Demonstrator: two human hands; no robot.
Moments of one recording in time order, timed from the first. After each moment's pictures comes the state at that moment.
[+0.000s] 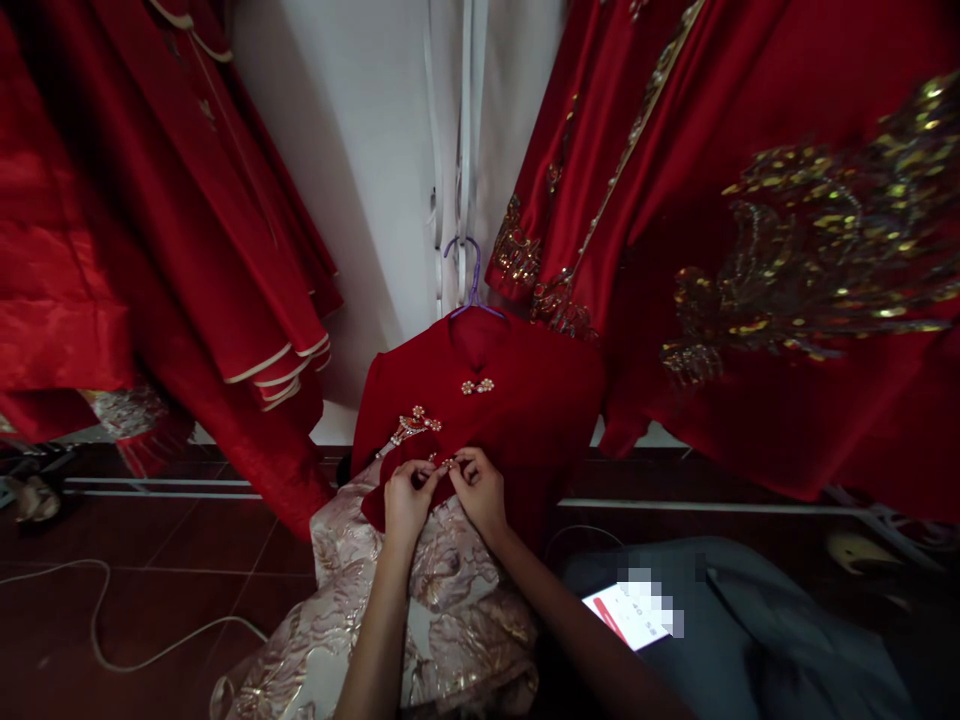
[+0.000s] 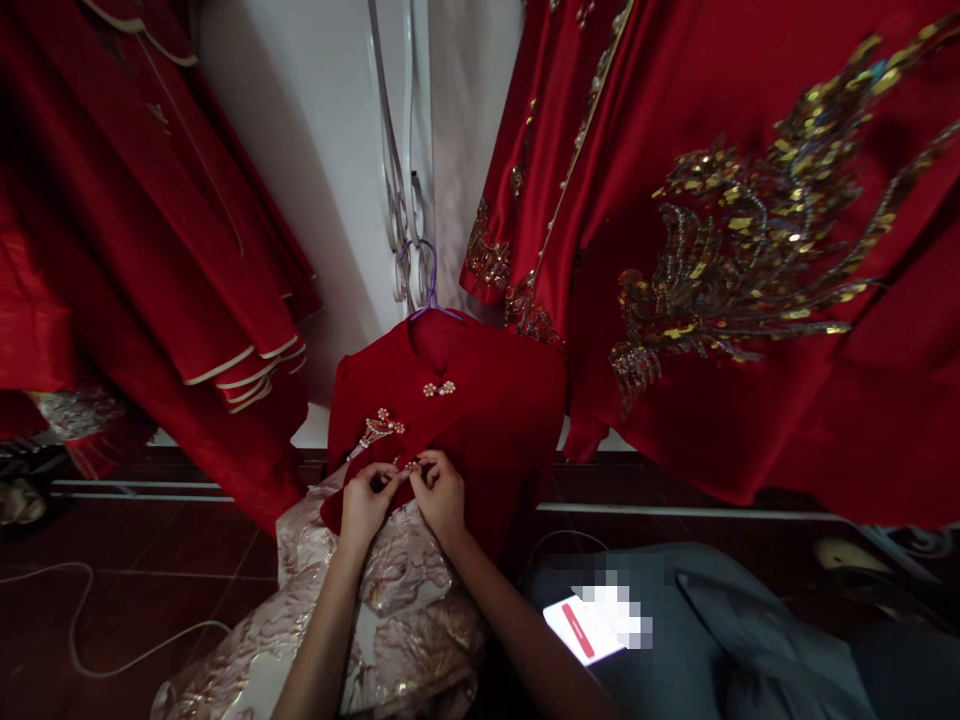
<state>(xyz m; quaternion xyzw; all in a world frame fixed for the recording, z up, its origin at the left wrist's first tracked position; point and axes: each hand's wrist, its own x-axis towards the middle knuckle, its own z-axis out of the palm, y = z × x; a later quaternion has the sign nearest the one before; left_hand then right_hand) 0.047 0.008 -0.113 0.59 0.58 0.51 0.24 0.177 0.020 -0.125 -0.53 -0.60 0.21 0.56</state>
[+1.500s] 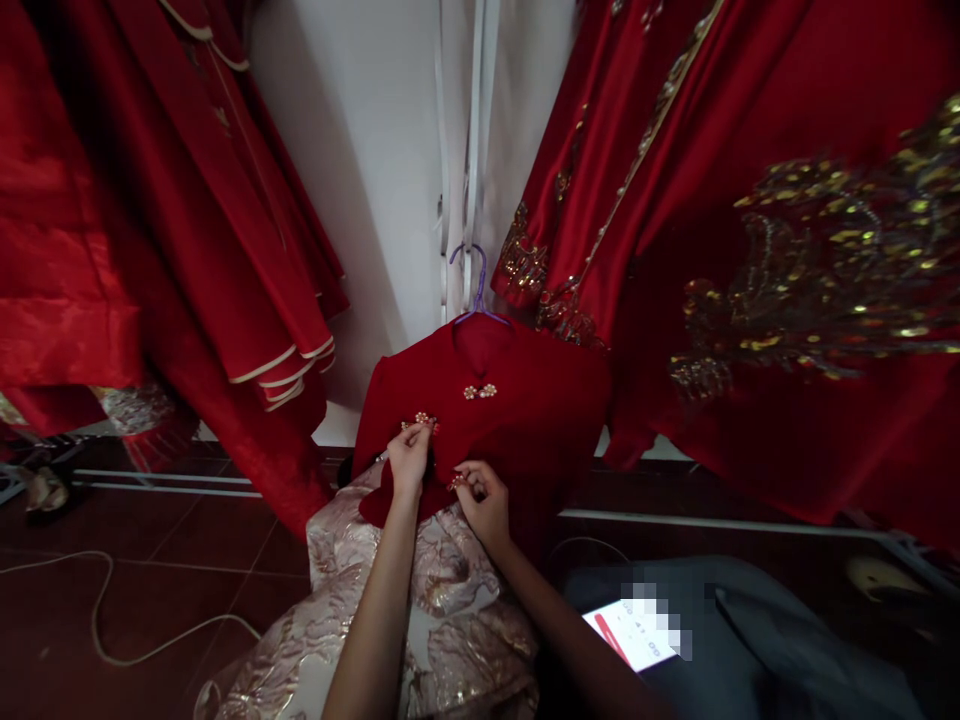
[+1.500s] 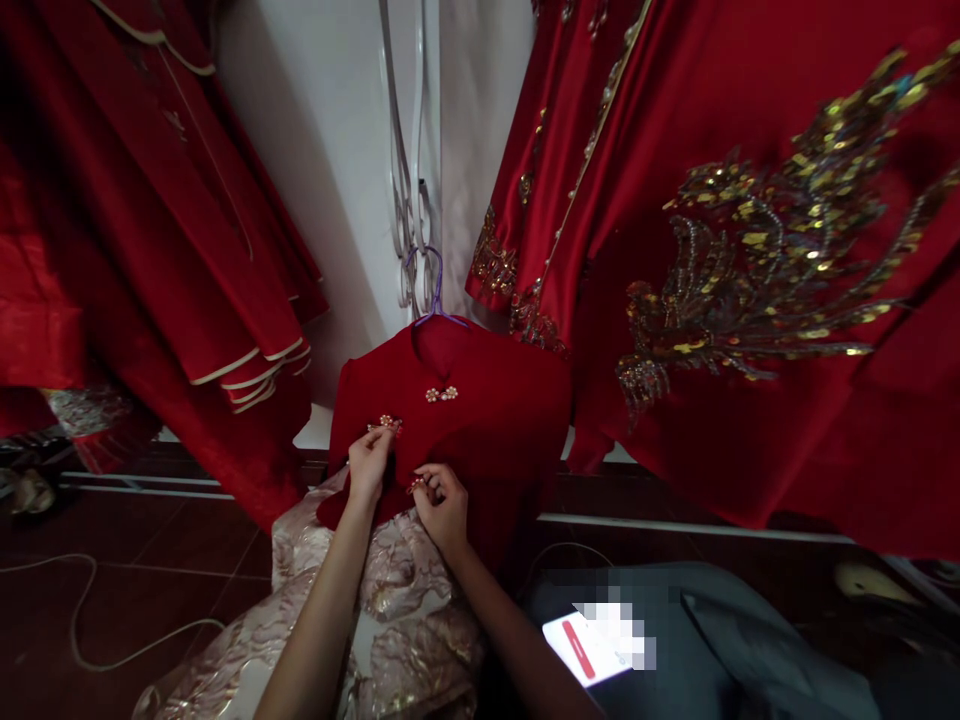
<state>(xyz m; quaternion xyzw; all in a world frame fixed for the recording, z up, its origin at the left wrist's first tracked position) 0.067 0.068 -0.089 0.32 0.46 0.69 0.46 0.182 0.013 -0.128 -0.46 -0.59 0.27 0.60</state>
